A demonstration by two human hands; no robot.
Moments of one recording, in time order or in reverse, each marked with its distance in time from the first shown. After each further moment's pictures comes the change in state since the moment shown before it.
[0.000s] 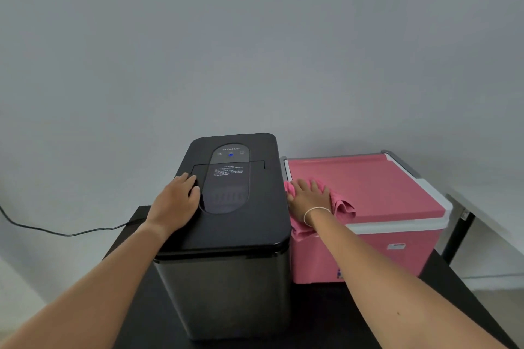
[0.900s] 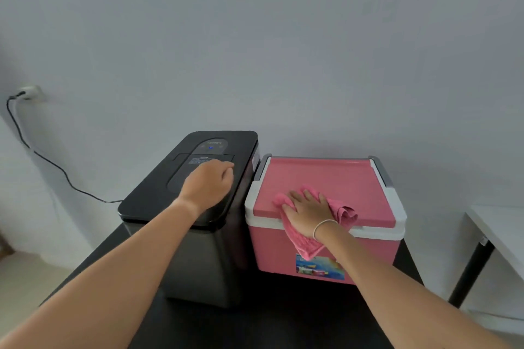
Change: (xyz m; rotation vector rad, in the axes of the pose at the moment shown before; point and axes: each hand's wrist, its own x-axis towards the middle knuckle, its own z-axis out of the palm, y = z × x) left_hand -0.045 0.172 0.028 0.018 0.060 -0.001; right_hand -0.046 0.119 -0.039 0.004 -0.111 -0.388
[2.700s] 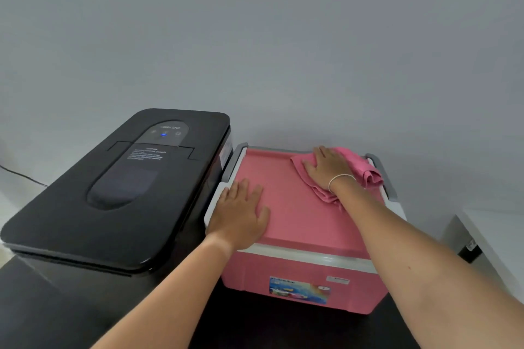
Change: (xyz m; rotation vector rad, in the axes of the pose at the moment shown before) left_hand 0.046 0.030 0.158 0.246 -0.333 0.067; right_hand 0.141 0.133 -0.020 -0.096 0.091 0.197
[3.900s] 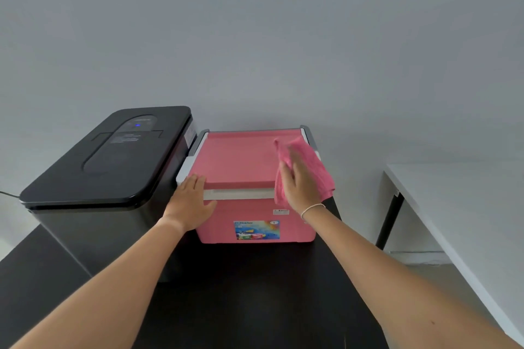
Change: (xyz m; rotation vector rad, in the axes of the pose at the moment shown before) left_hand -0.099 0.007 -0.008 -0.072 0.038 -0.037; right_hand -0.224 -0.002 -0.010 0.720 0.671 -0.069
